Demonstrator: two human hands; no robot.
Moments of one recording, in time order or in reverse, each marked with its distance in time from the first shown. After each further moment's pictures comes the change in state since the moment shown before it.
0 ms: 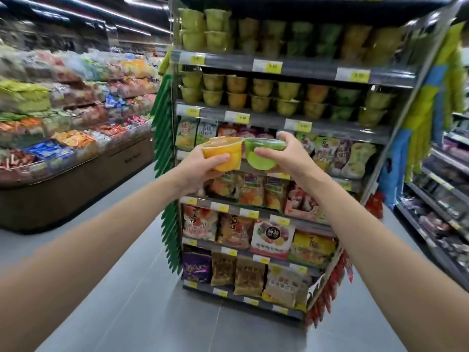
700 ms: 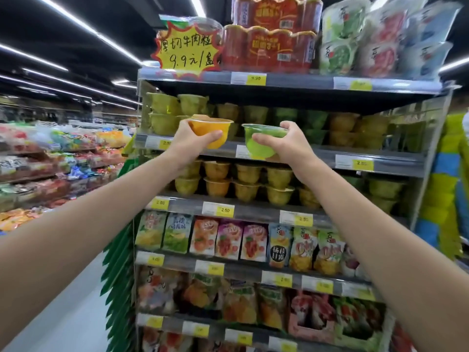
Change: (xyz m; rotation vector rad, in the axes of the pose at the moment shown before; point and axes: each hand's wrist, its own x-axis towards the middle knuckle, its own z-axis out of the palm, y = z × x) left_hand 0.268 0.144 -0.050 0.334 0.393 0.435; right_hand 0.237 -0.102 -0.061 0.001 0.281 -0.271
